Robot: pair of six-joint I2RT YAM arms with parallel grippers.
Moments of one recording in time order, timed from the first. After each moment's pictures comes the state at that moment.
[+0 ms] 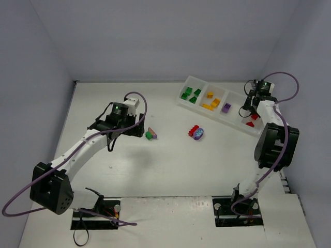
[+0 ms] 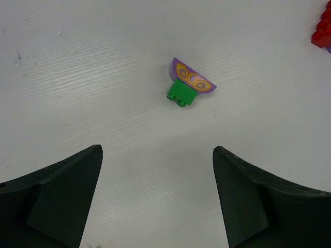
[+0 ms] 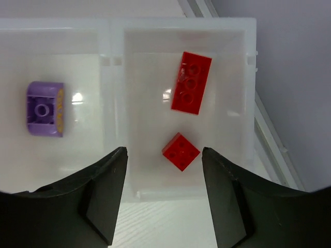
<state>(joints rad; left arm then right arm) -0.44 1.32 1.02 -0.46 0.03 -0.18 -0.24 1.83 1.37 -0.39 0.23 0.16</state>
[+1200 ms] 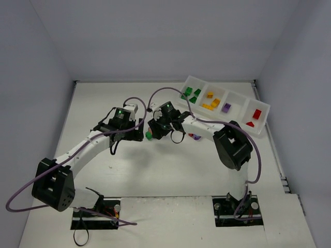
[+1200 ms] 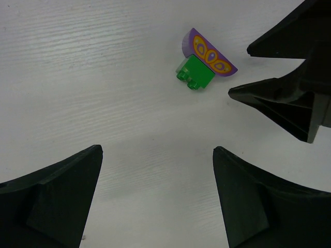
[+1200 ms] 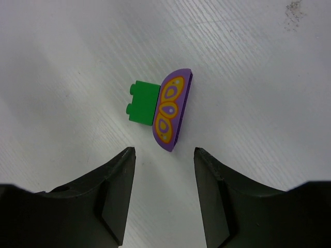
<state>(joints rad) -0.44 1.36 0.95 -0.45 -0.01 -0.27 0.70 1.97 1.35 -0.24 -0.27 -0.03</state>
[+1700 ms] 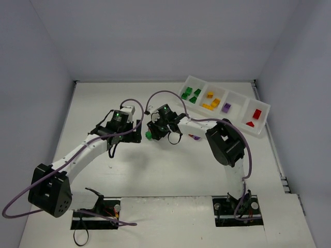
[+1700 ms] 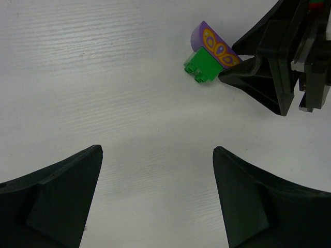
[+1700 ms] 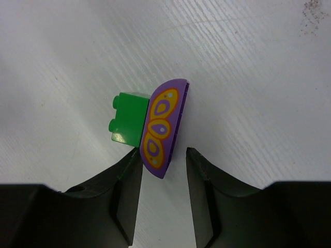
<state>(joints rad) -0.44 1.29 0.90 -0.46 -0.04 -0.30 0.71 2.08 1.38 -0.19 -0.27 -0.05</state>
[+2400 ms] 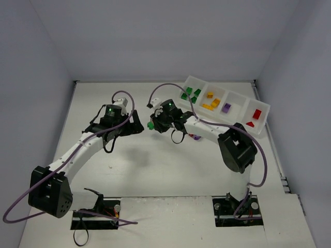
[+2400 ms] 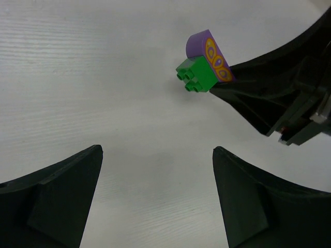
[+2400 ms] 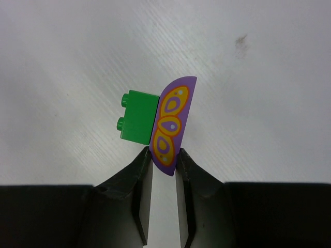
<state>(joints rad) -0.37 1.28 0.92 -0.40 0.09 -0.46 0.71 1.96 1.33 -0.15 -0.18 -0.06</state>
